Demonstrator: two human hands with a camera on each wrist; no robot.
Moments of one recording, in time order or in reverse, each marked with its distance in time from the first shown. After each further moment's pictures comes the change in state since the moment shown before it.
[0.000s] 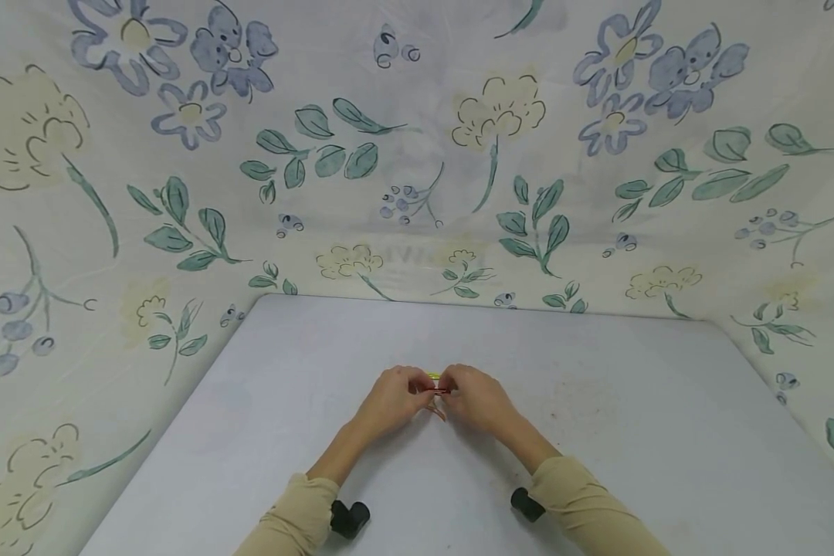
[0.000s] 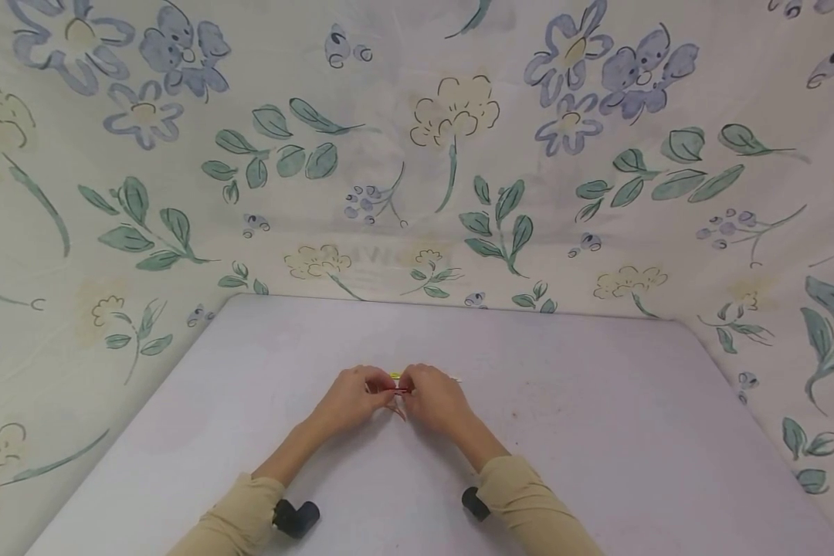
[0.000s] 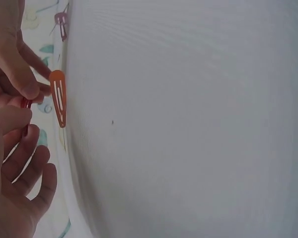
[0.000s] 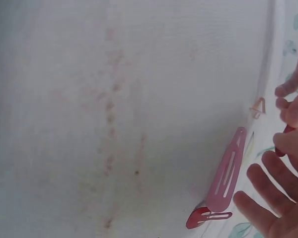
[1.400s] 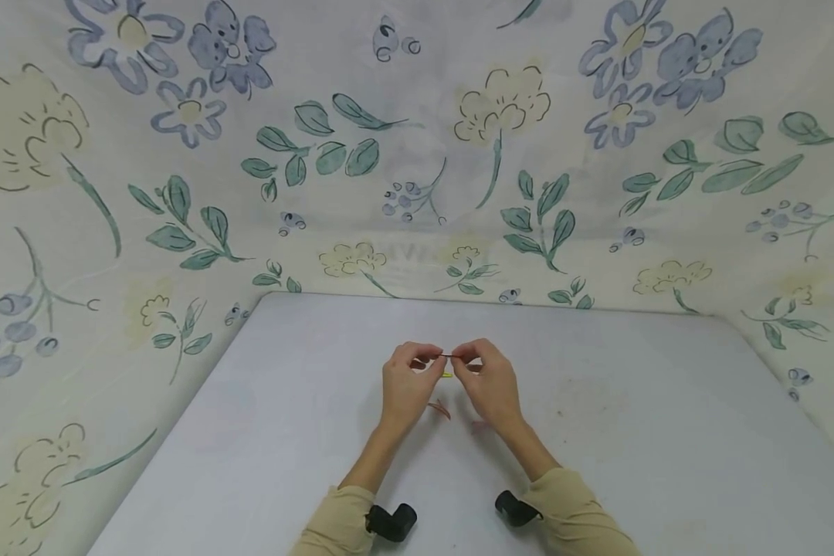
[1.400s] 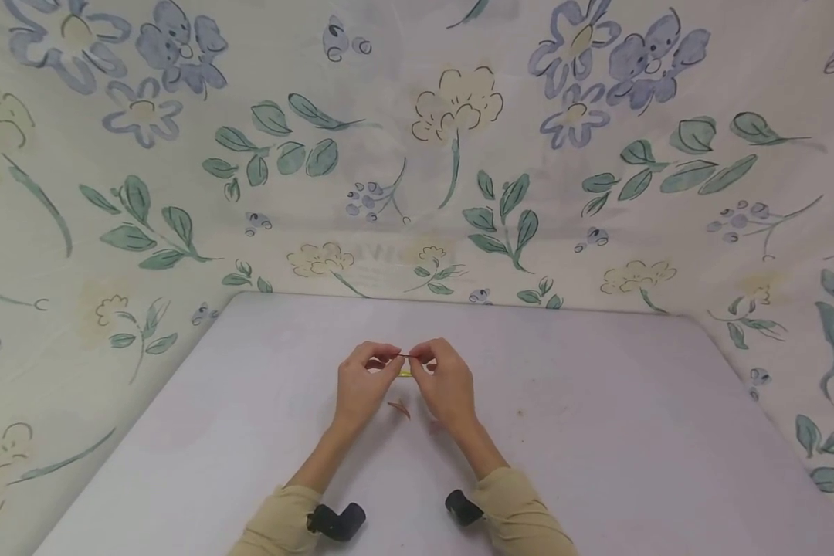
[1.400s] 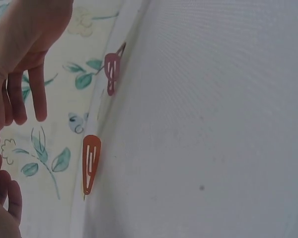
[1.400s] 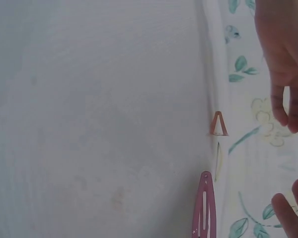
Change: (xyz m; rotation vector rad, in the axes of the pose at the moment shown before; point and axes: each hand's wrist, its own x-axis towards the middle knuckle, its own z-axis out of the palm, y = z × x) left_hand 0.014 0.025 0.023 -0.373 0.546 -0.007; right_hand -0.001 -0.001 0.000 0.445 0.591 -0.059
